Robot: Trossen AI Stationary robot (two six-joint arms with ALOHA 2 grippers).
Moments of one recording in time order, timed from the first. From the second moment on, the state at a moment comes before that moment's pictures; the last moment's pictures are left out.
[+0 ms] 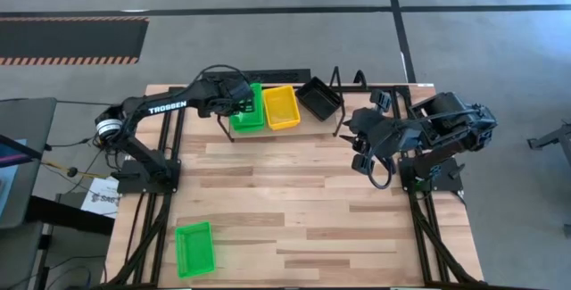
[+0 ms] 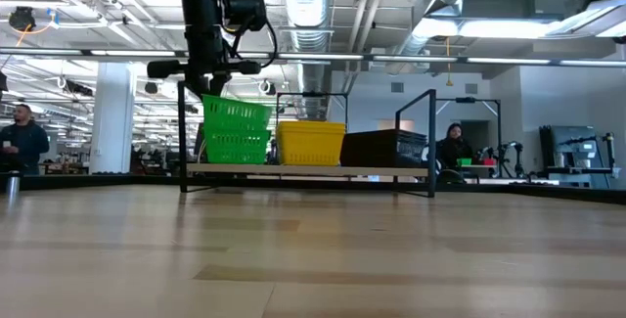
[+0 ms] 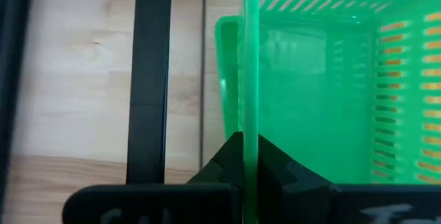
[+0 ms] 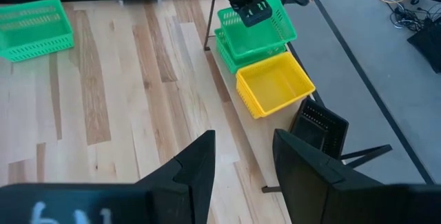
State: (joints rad) left arm 0.49 1.56 1.22 -0.98 -0.34 -1.12; right arm 0.34 1.59 2.25 -1.57 0.60 0.38
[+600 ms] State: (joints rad) left arm 0.46 1.57 1.22 -0.90 -0.37 -1.17; right arm 0.34 1.59 2.25 -1.57 0.60 0.38
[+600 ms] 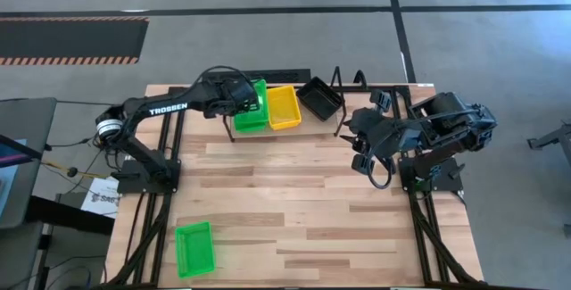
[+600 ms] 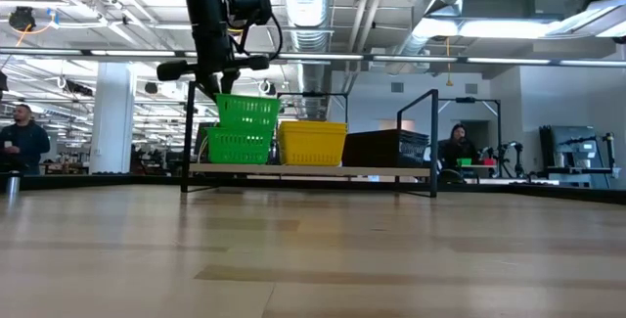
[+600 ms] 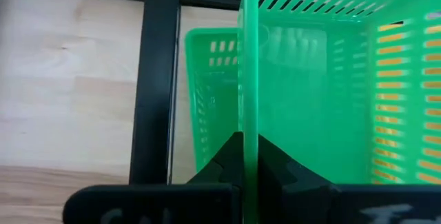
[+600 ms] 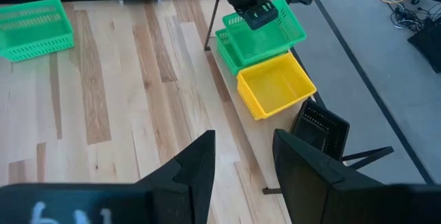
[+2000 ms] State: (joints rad) left arm 0.38 1.64 1.29 -0.93 -0.39 -1.04; right arm 0.34 1.59 2.25 -1.57 0.57 0.34
